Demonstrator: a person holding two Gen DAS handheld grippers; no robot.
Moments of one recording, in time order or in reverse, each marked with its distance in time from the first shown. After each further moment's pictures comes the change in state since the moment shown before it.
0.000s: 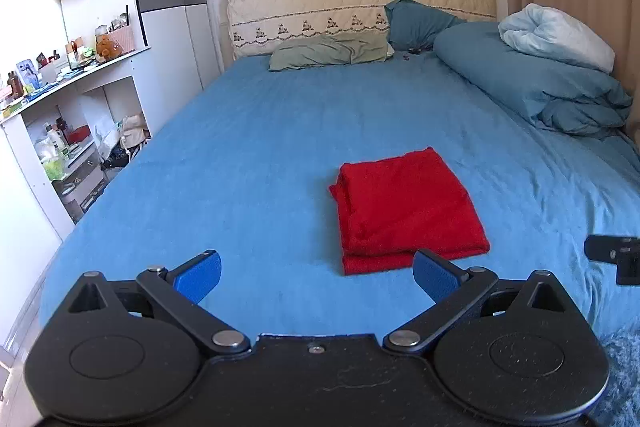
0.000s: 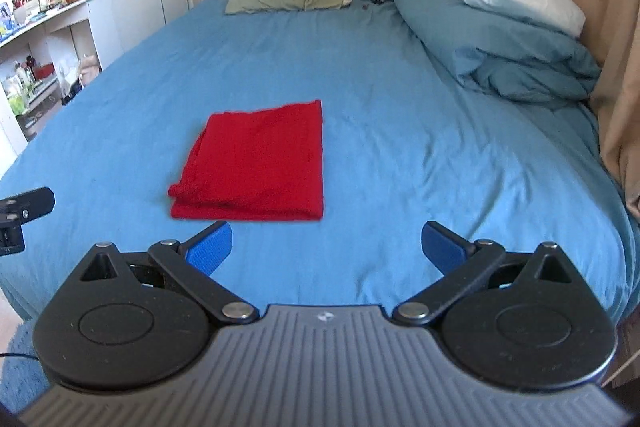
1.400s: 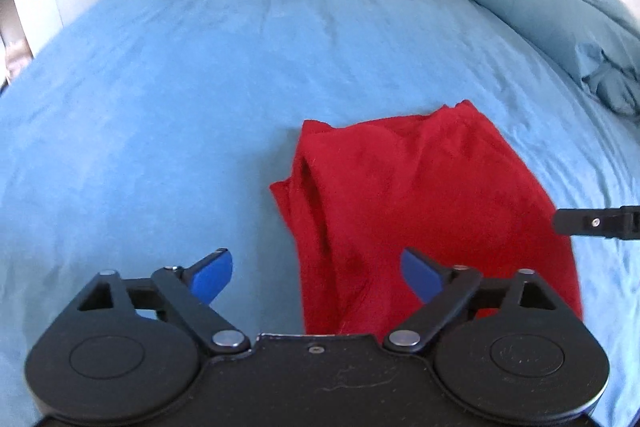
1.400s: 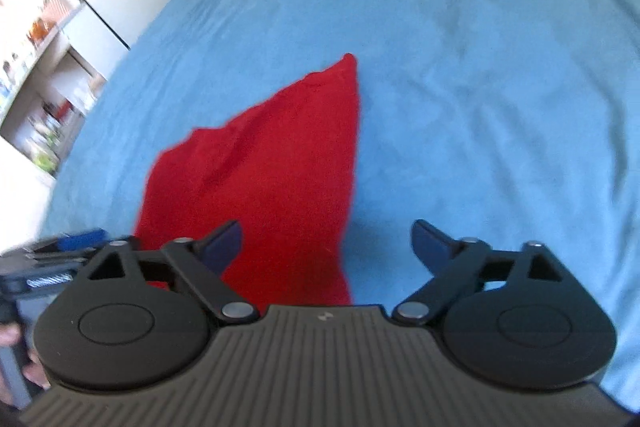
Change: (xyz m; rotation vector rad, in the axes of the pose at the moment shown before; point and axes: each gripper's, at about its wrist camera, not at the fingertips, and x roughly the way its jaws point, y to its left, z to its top) left arm 0.323 -0.006 0.065 -0.004 0.296 -0.195; right arm 0.353 -0.052 0.109 0.215 0.274 0.322
